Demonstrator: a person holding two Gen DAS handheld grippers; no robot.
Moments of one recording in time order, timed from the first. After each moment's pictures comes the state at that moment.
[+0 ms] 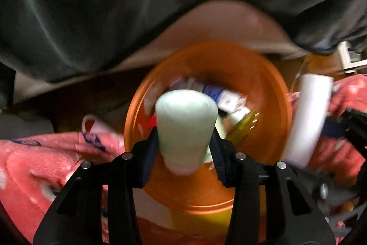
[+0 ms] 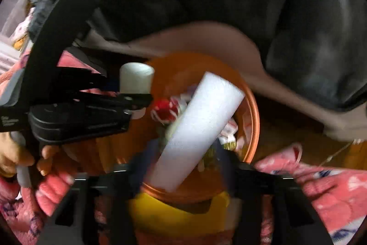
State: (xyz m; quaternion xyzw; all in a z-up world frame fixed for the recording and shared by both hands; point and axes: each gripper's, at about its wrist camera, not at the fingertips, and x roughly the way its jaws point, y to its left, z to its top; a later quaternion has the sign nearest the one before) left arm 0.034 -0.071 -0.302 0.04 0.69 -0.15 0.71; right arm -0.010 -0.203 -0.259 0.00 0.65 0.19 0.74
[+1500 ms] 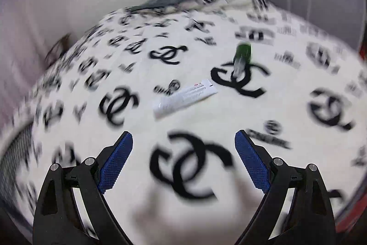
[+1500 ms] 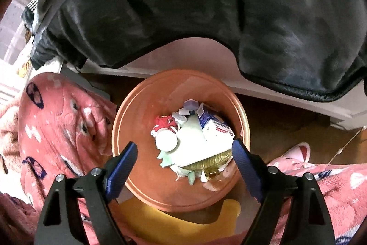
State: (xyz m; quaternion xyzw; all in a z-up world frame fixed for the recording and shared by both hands) left arm 0.311 -0.079 -0.002 0.19 0.36 -0.13 0.90; right arm -0.010 -0.234 -0.253 0.07 0.60 0.18 0.77
